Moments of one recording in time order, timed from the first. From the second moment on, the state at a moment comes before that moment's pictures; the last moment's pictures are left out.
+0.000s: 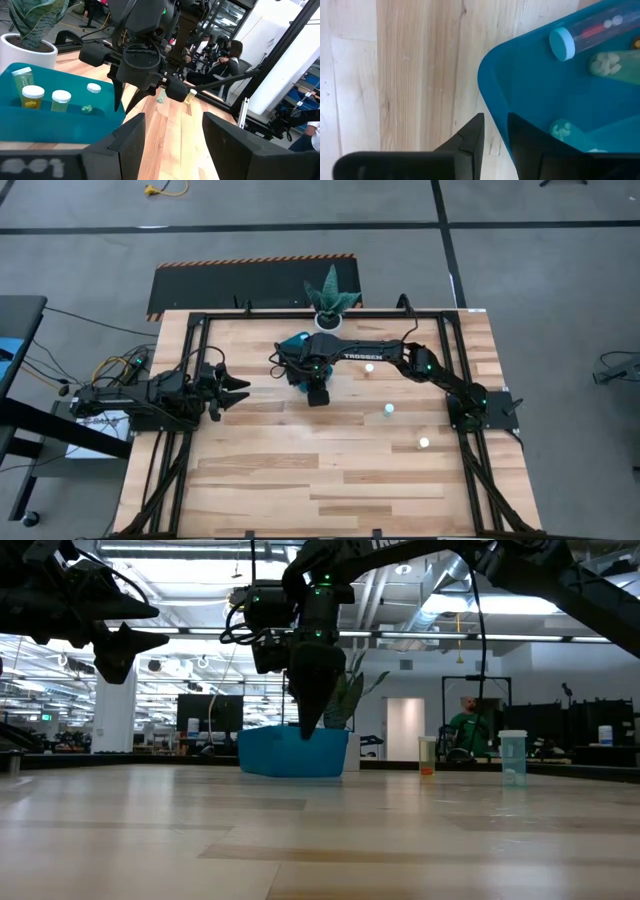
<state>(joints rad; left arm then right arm) 0.02 0.01 0.04 -0.05 -0.07 -0.46 -0.14 2.44 2.26 -1.27 -0.08 -0.32</state>
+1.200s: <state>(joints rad) 0.02 0.01 0.04 -0.05 -0.07 -0.46 -0.10 2.43 2.26 -1.31 -0.12 -0.27</state>
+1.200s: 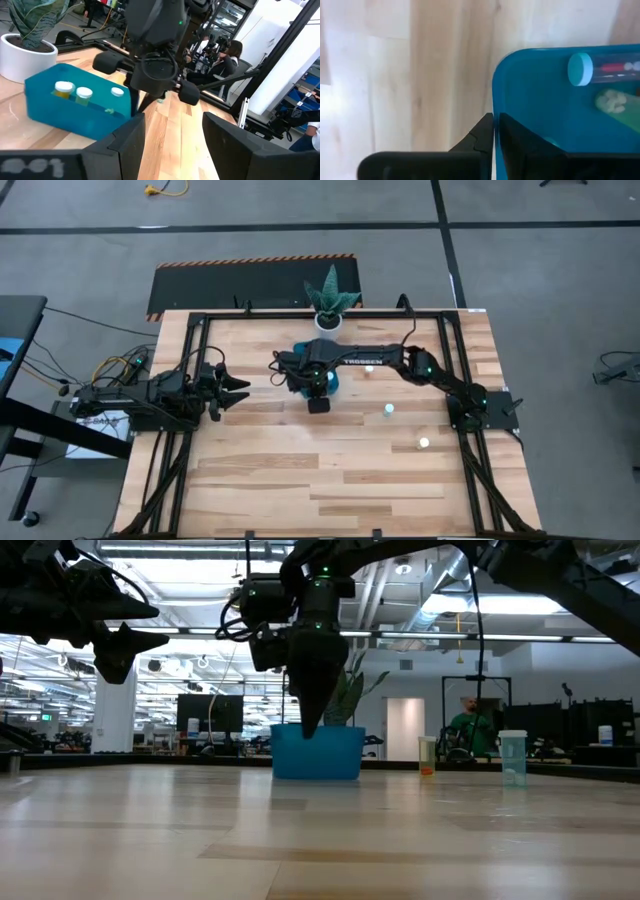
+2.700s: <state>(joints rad) 0.02 0.01 0.04 -0.05 -0.07 -0.46 0.31 2.43 2.26 -1.27 -0.19 0.08</state>
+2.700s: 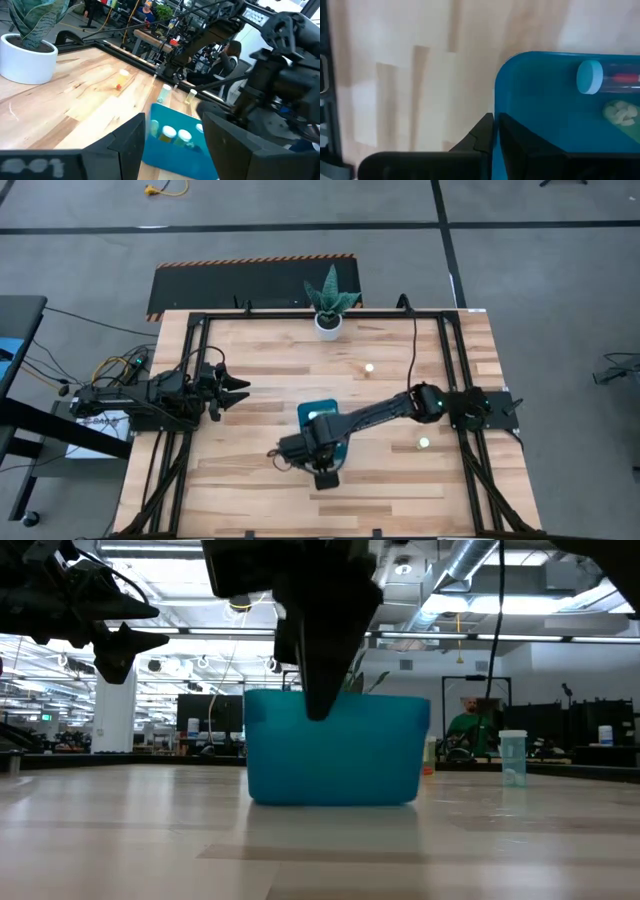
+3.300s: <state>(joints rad) 0.02 0.01 0.04 -0.05 -0.07 -0.46 0.33 2.43 2.26 -1.20 -0.24 0.11</state>
